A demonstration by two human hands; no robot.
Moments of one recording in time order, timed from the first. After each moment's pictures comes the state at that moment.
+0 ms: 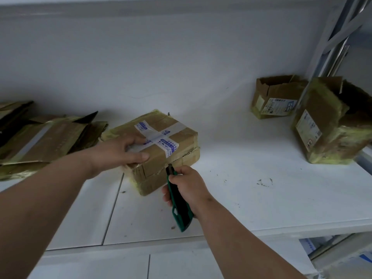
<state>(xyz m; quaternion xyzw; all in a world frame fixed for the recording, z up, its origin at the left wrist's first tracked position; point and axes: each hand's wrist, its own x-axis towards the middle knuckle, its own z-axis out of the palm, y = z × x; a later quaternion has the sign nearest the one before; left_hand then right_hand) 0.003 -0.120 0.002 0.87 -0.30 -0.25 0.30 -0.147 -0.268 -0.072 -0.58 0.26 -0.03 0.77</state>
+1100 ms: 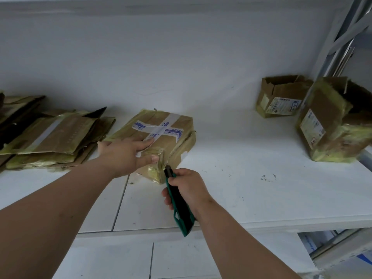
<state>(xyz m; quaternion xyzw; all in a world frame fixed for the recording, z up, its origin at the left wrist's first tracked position) -0.014 -0.114 -0.018 0.95 -0.30 -0.06 -0.03 -0.159 -0.242 -0.073 -0.56 0.25 -0.01 0.79</state>
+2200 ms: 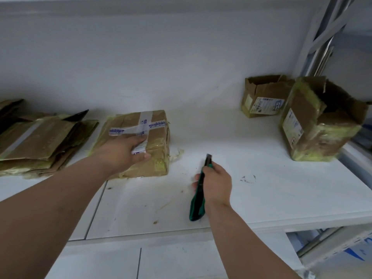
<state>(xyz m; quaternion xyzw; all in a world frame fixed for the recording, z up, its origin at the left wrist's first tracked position) -0.020 -0.164 -0.021 0.95 -0.30 -0.06 0.08 -0.195 -0.321 -0.082 -0.50 0.38 -0.25 0.74</state>
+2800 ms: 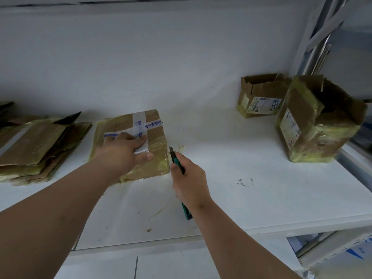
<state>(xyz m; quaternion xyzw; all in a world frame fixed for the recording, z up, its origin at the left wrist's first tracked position) -0.016 -0.186 -0.028 0.96 -0.29 -0.02 0.03 -0.169 -0.312 -0.081 -0.77 0.19 -0.20 0.58</state>
